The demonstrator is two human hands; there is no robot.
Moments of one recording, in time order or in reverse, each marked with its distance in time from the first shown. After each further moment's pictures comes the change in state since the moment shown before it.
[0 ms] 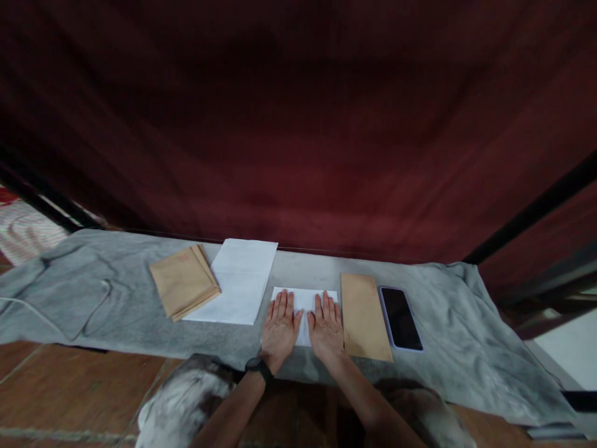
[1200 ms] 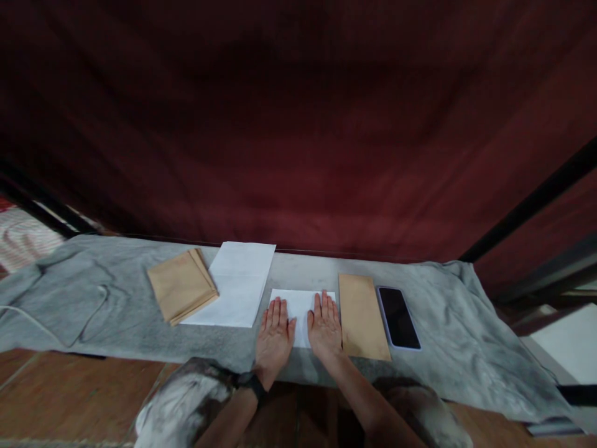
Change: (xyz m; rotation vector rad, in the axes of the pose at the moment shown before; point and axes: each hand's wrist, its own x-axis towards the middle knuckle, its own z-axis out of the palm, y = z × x) left_hand -0.020 -0.008 -0.002 0.059 0.059 0.001; right_hand 0.004 0.000 0.003 0.024 0.046 0.018
